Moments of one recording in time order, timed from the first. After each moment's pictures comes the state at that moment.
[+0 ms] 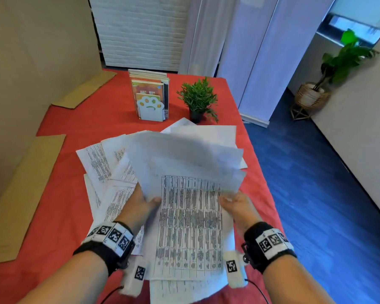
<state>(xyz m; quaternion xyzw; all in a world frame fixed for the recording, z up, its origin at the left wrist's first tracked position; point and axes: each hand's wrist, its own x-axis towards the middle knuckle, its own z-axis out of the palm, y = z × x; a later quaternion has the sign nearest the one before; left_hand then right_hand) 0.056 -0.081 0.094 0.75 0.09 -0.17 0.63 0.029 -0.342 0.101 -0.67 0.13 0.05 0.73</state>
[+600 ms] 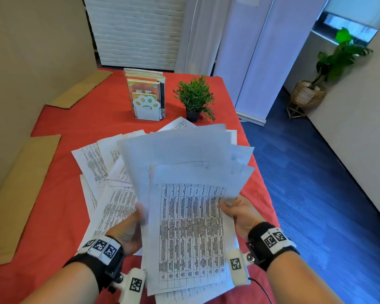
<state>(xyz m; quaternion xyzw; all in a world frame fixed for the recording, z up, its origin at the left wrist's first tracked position) 0.030 -0.073 0.075 0.41 0.07 -0.33 0.85 0.025 -0.361 0.073 -0.57 0.13 0.10 0.81</state>
